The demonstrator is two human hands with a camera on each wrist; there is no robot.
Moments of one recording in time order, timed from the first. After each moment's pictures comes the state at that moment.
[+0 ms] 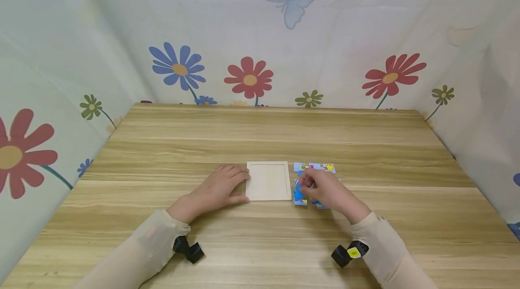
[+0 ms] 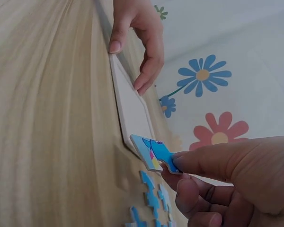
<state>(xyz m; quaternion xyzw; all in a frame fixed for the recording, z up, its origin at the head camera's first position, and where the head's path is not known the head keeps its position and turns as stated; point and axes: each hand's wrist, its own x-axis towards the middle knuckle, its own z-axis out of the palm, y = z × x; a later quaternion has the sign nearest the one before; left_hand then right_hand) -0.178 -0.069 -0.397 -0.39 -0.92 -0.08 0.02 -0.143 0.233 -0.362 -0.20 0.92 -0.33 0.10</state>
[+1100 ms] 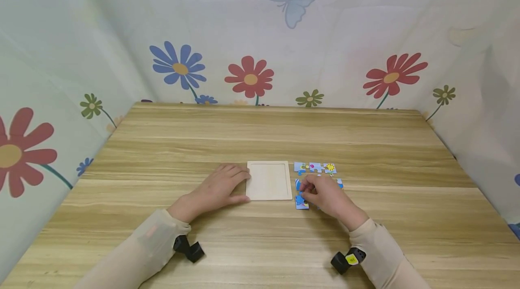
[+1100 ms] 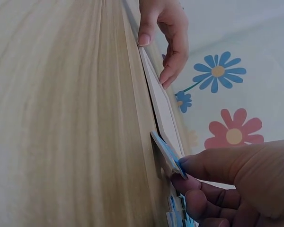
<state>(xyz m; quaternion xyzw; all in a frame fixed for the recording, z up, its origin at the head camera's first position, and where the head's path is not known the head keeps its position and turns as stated) -0.179 -0.071 -0.402 -0.40 -0.91 -0.08 0.04 -0.137 0.231 -0.382 -0.18 0.93 -0.31 0.07</state>
